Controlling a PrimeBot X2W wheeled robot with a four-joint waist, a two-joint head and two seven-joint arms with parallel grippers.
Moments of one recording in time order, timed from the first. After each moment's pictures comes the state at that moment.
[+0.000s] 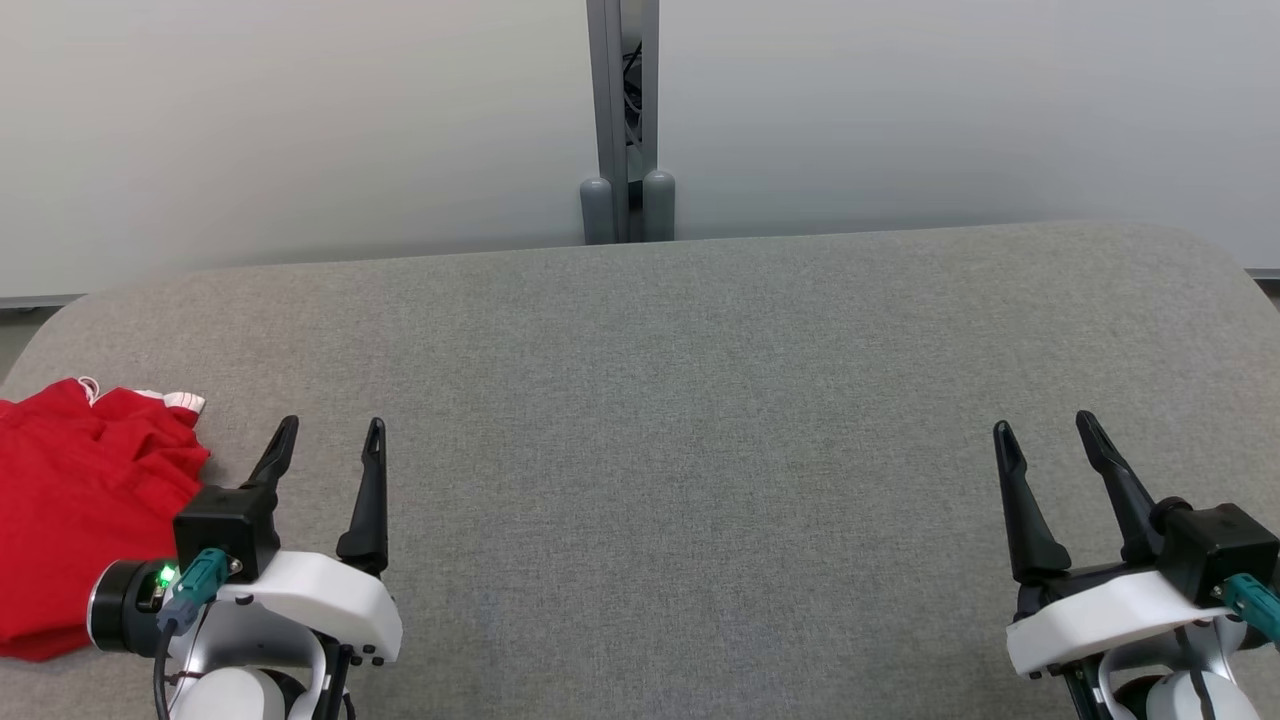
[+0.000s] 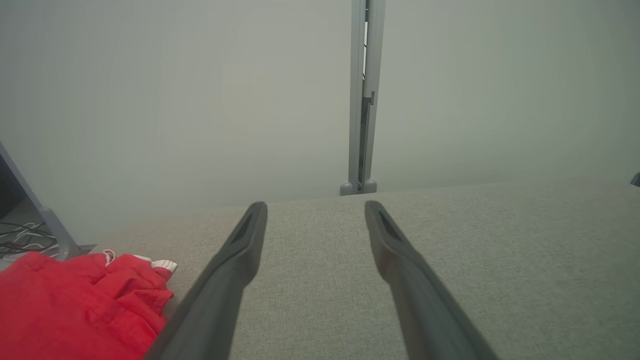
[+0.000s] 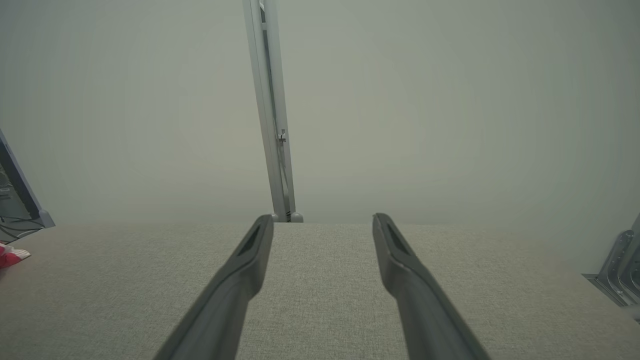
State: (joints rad) left arm -0.08 0.10 -0.05 0.06 -0.14 0.02 0.03; right arm -0.07 -0.05 0.01 0.08 0.14 0.13 -0.13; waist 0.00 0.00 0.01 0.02
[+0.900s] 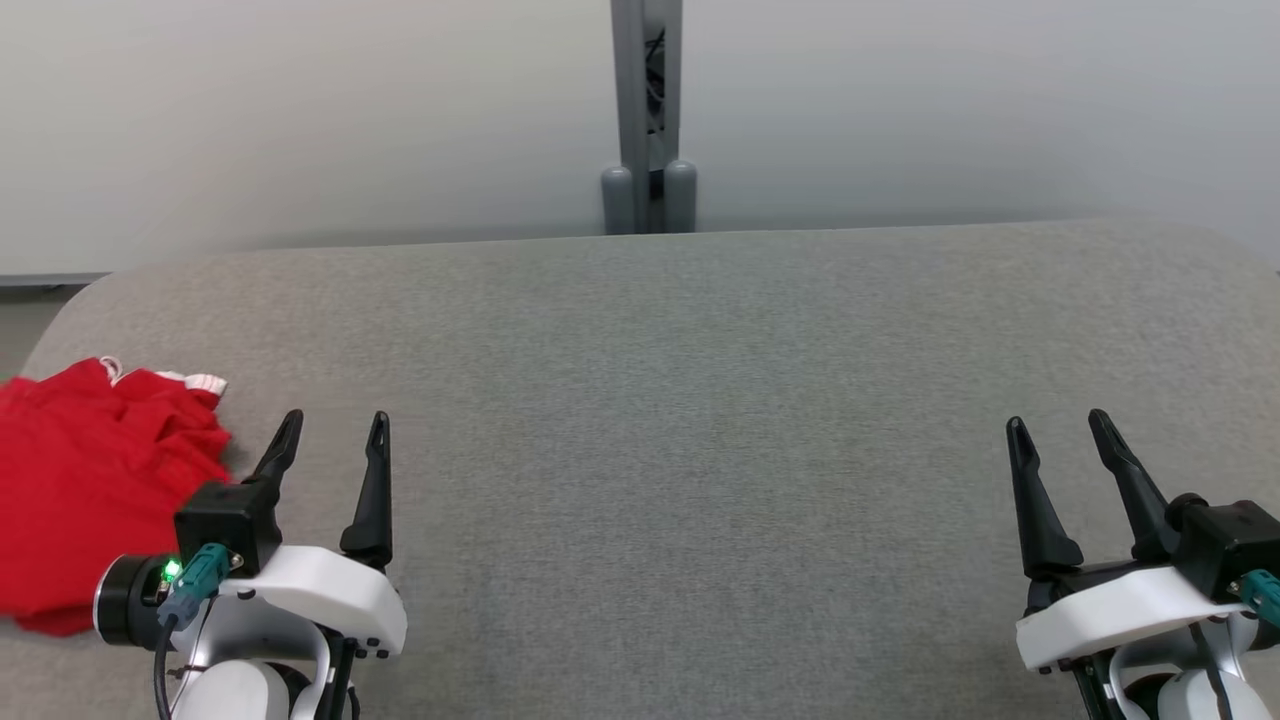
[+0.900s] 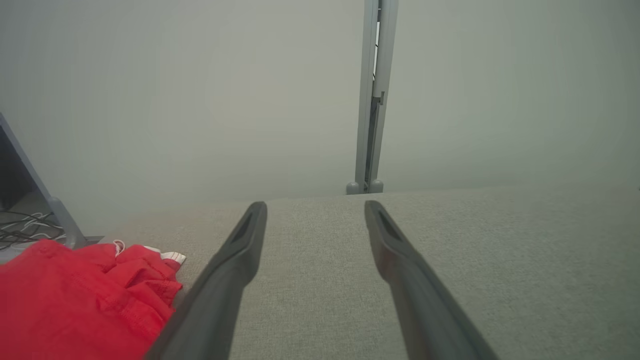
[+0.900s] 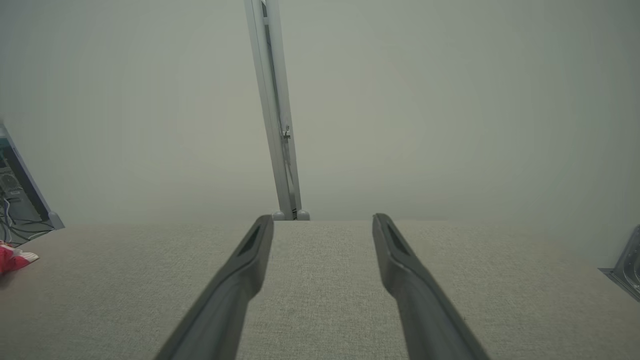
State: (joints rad) left arm -0.10 0.10 -0.06 0.07 -0.17 0.03 0.02; right arm -0.07 -0.05 -0.01 0.08 0.17 0.13 -0.11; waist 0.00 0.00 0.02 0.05
